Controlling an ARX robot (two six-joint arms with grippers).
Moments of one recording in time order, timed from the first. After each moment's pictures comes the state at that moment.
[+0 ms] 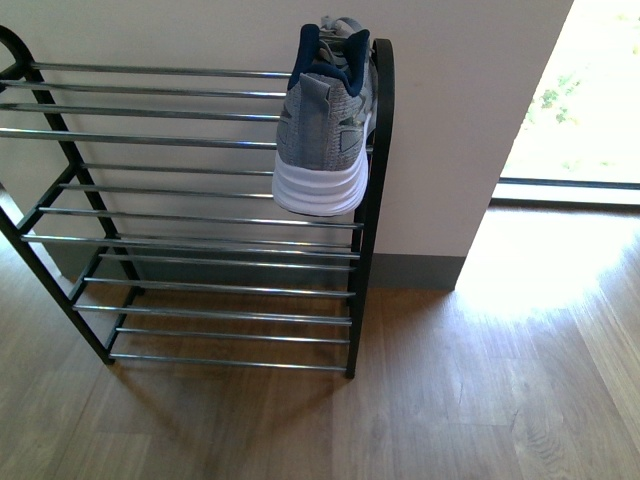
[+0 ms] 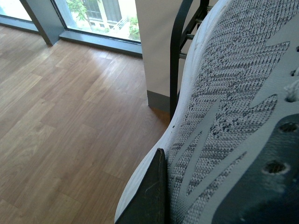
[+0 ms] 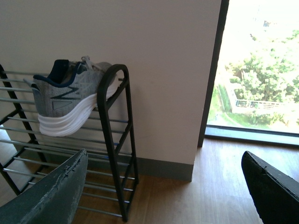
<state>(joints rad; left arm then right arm) 0.13 1.13 0.36 0.41 -0.21 -0.02 0.00 0.00 0.02 0.00 0.00 0.00</state>
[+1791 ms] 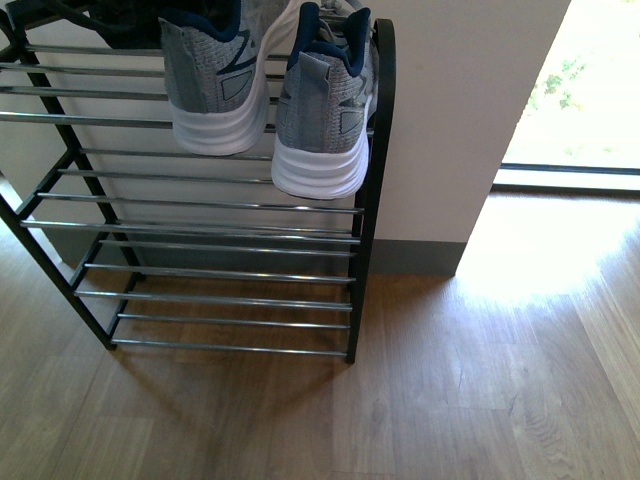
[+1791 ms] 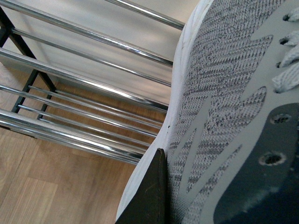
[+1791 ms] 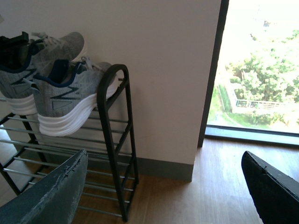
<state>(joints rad) -0.32 2.00 1.49 -0.19 -0.17 -0.53 0.00 0.00 0.02 0.00 0.00 0.00</state>
